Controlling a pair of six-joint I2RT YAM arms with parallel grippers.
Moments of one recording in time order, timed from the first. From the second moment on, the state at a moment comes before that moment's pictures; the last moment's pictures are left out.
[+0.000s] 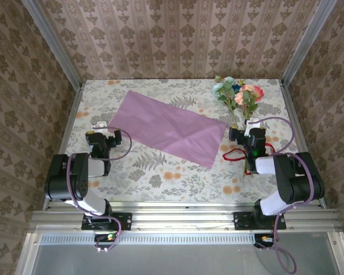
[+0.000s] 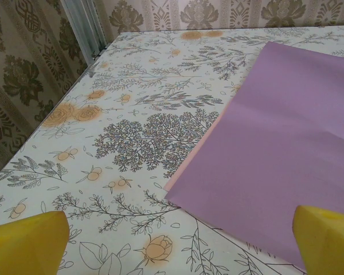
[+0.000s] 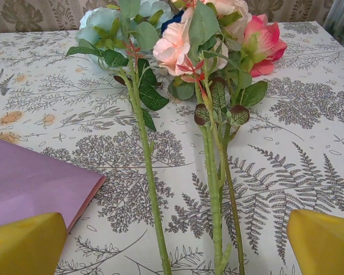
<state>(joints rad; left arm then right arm) -0.01 1.56 0.35 0.90 -0.13 0.04 0.03 1.53 0.39 0.77 0.14 0.06</state>
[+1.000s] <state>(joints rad) -0.03 1.55 0.34 0.91 -0.17 0.04 0.03 1.51 0.39 0.74 0.14 0.05</state>
